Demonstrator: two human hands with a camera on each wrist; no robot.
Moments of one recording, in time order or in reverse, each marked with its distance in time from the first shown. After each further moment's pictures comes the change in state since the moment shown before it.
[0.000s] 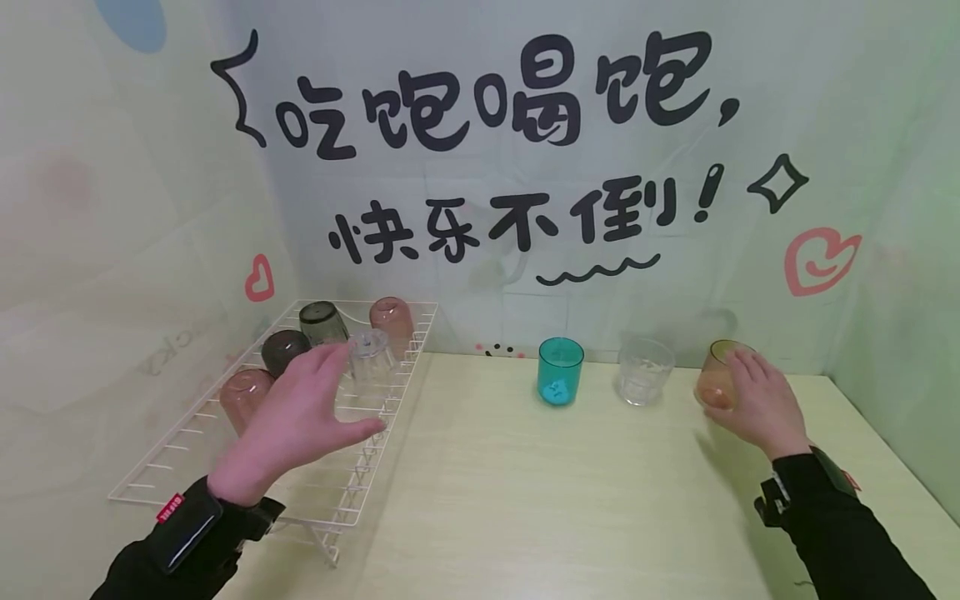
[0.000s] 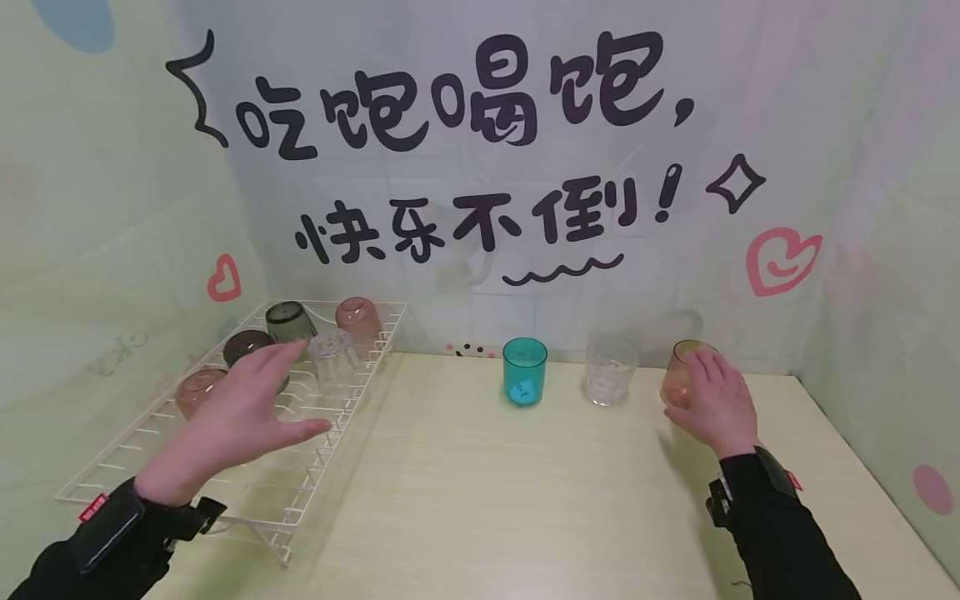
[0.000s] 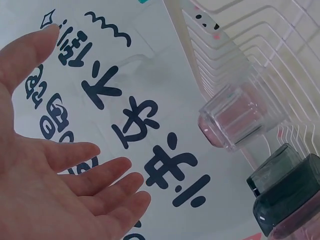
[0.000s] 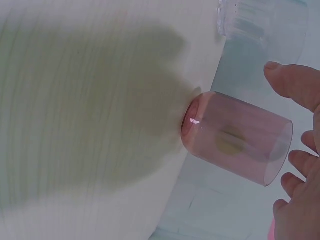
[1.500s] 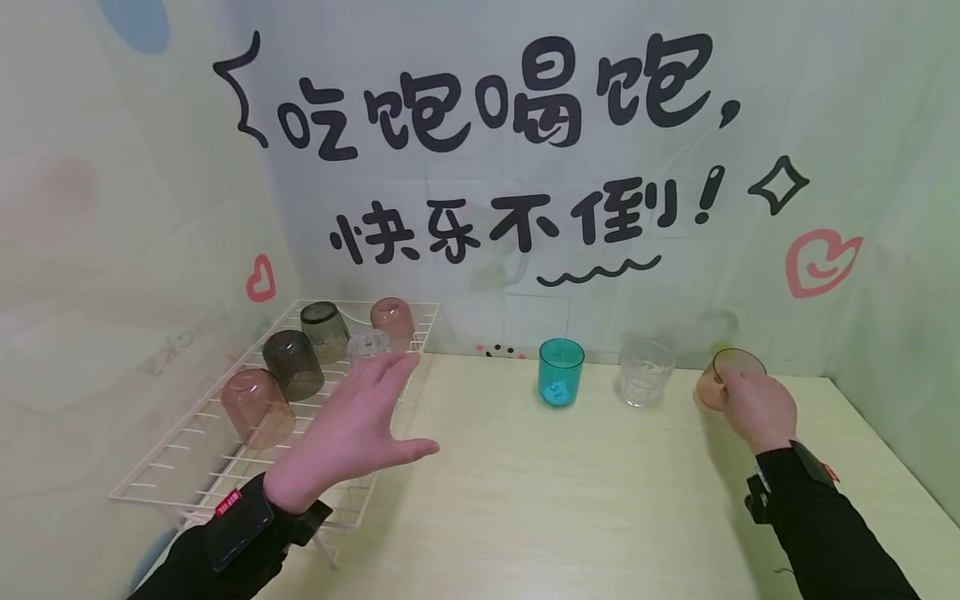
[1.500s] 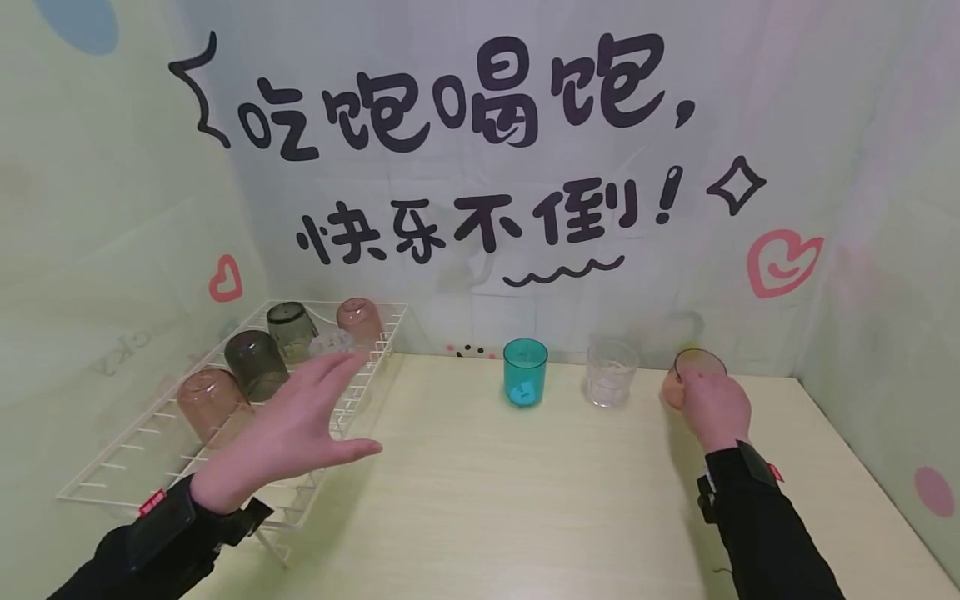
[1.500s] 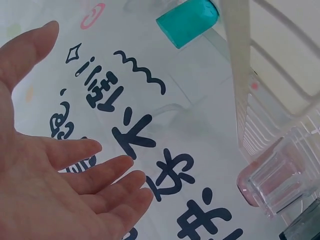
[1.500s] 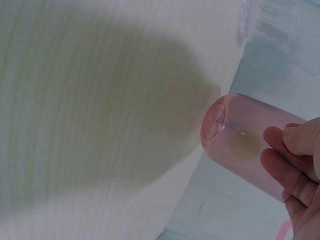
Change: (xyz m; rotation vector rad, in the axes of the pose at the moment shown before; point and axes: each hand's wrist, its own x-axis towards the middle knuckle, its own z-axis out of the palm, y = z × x) left_hand 0.007 0.045 0.020 -0.046 -0.014 0.160; right_hand 0.004 -0.007 0.008 -0.116 0.103 0.039
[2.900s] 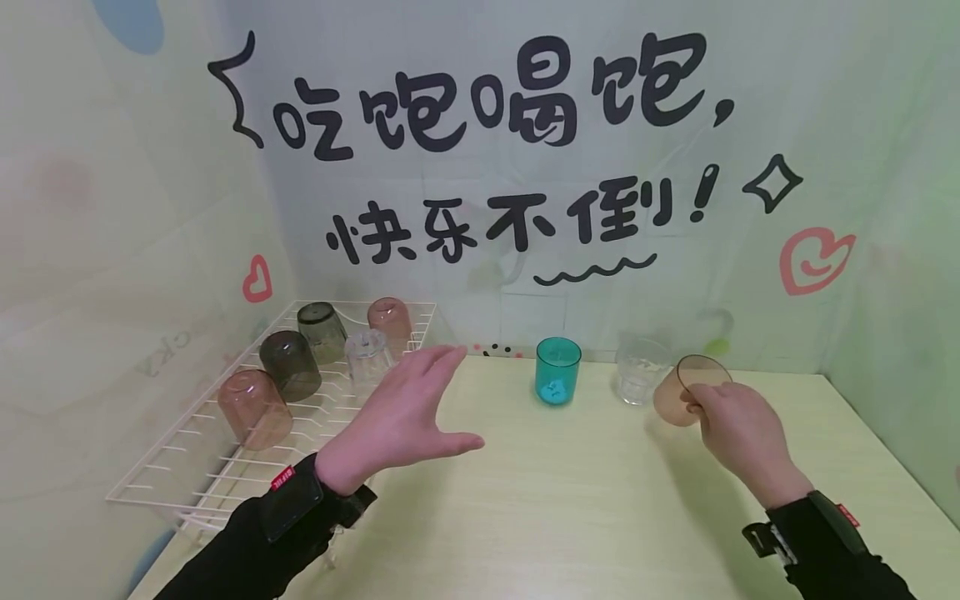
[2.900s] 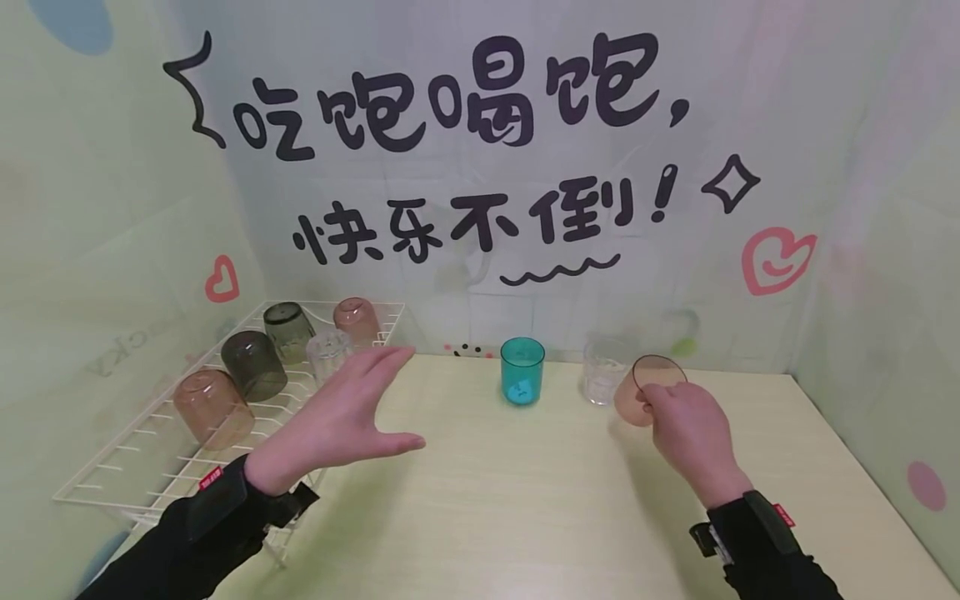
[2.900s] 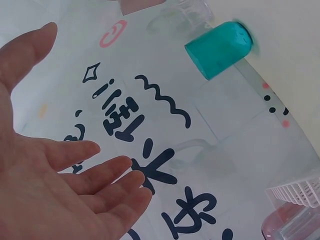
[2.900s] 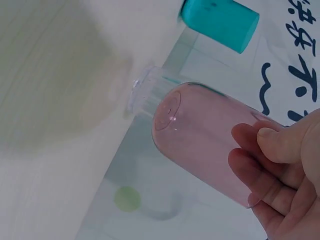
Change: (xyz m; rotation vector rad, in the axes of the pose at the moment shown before) left_hand 0.031 0.032 0.014 -0.065 -0.005 0.090; right_hand -0.019 -0.068 -0.049 0.121 0.113 -0.211
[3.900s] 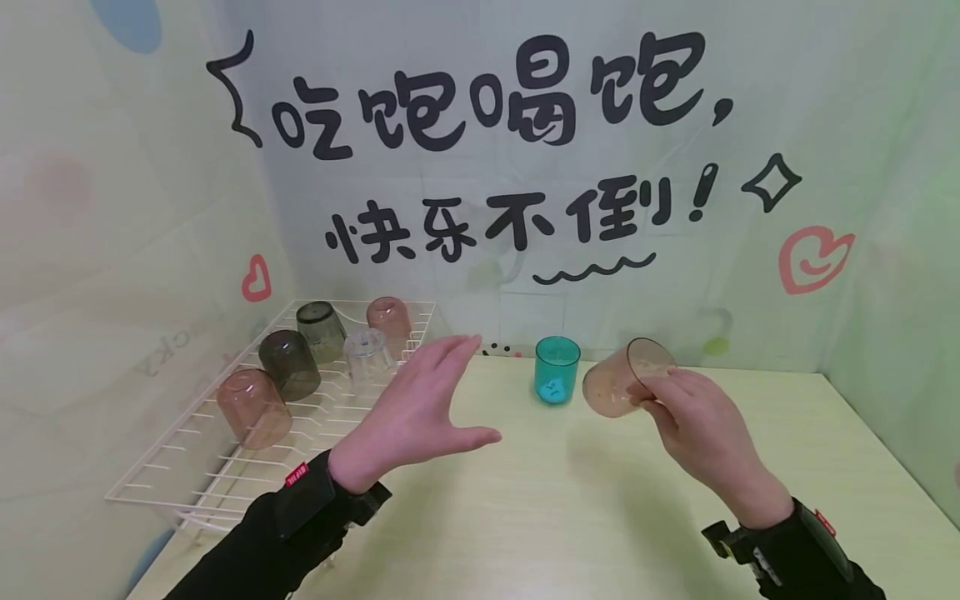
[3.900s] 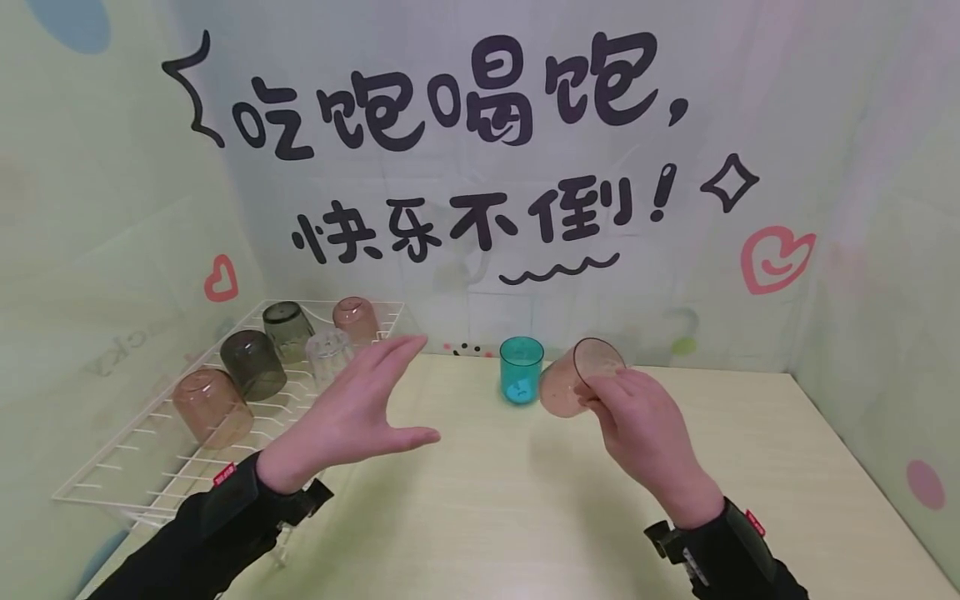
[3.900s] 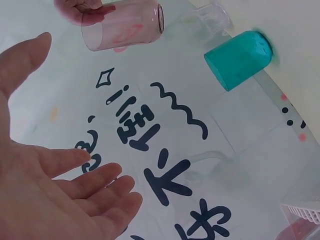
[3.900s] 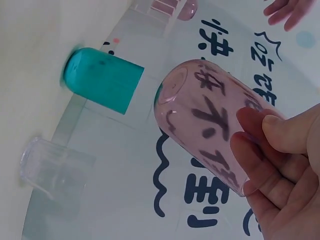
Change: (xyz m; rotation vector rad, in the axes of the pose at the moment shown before) left_hand 0.008 0.015 0.000 -0.030 0.057 0.032; right_hand 0.036 -0.070 -0.031 0.253 0.162 -0.204
